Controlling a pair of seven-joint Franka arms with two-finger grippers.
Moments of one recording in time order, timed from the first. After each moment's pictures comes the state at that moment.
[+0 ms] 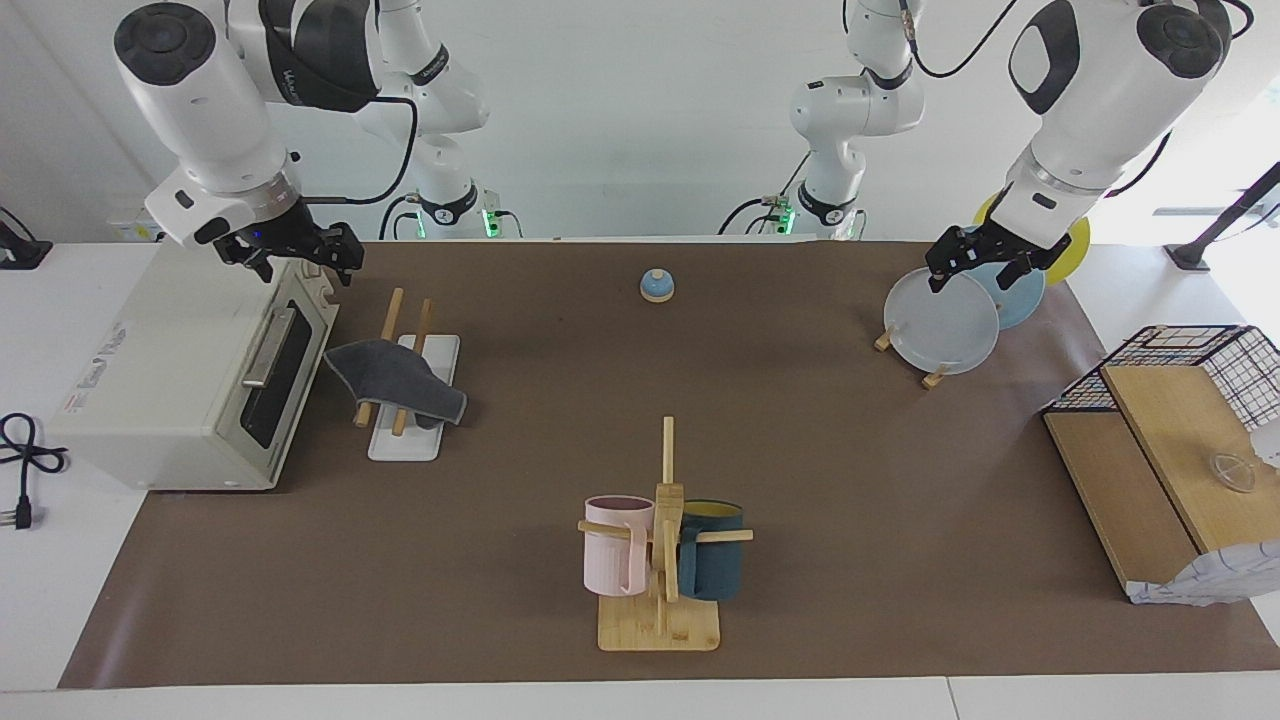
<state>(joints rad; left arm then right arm) -0.01 -0.01 -0.08 -1.66 -0.03 1.56 -0.06 0.06 0.00 -0.05 -1.65 -0.13 1.46 -0.01</state>
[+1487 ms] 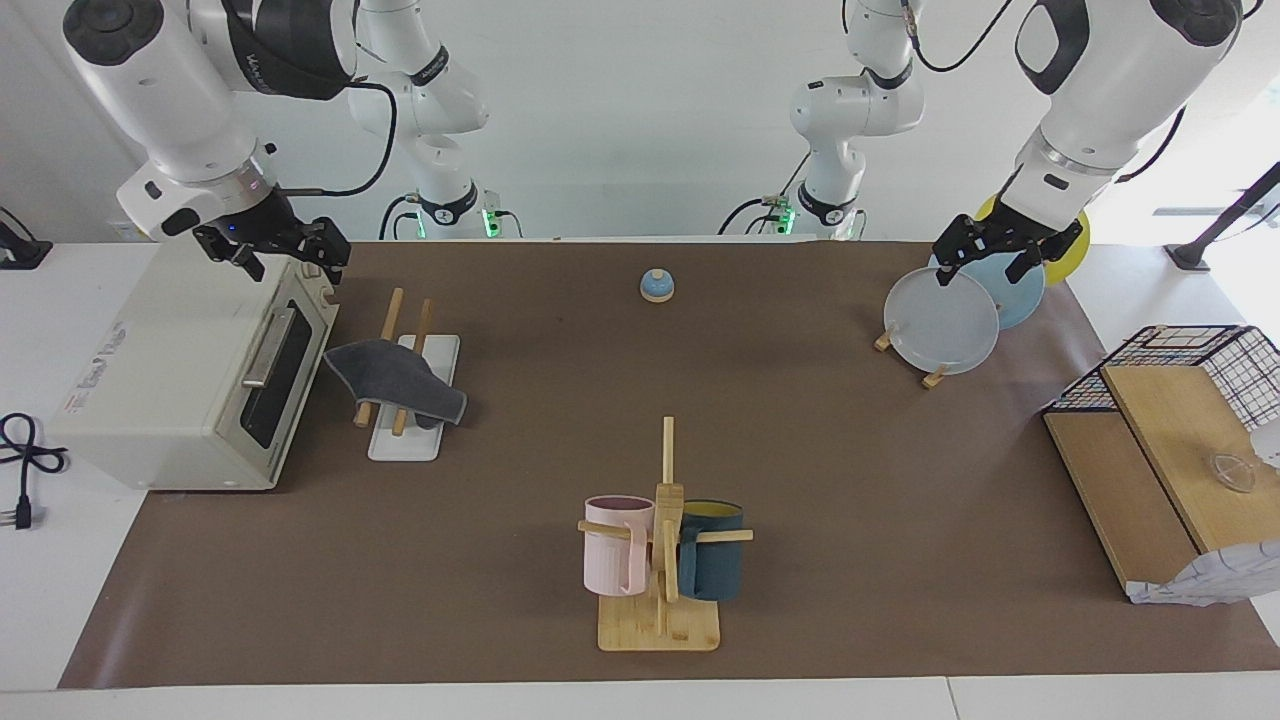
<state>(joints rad) -0.01 -0.02 -0.08 -1.63 -0.03 1.56 -0.06 0.02 0.01 -0.05 -1.62 -0.07 1.48 -0.01</state>
